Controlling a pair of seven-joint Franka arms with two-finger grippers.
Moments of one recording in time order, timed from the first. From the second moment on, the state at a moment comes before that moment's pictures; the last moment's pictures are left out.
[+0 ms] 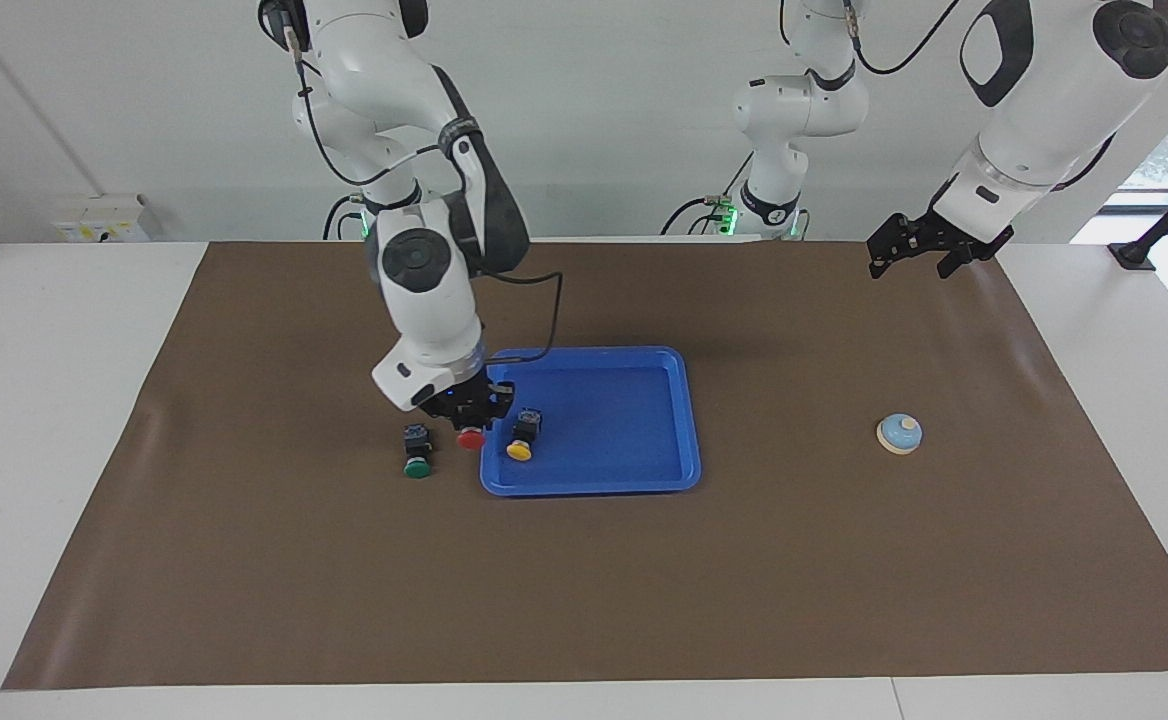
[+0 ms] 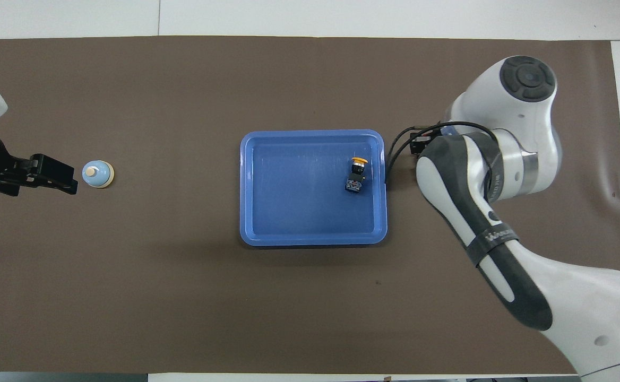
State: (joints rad) left arm -0.07 0.00 -0.01 -1.62 -0.04 1.47 -0.02; right arm 0.52 0.41 -0.13 -1.64 0.10 2.04 0.44
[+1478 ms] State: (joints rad) left arm -0.07 0.00 -0.01 -1.62 -0.04 1.47 -0.02; right arm 0.38 0.42 -0.17 -1.61 0.12 1.94 0.18
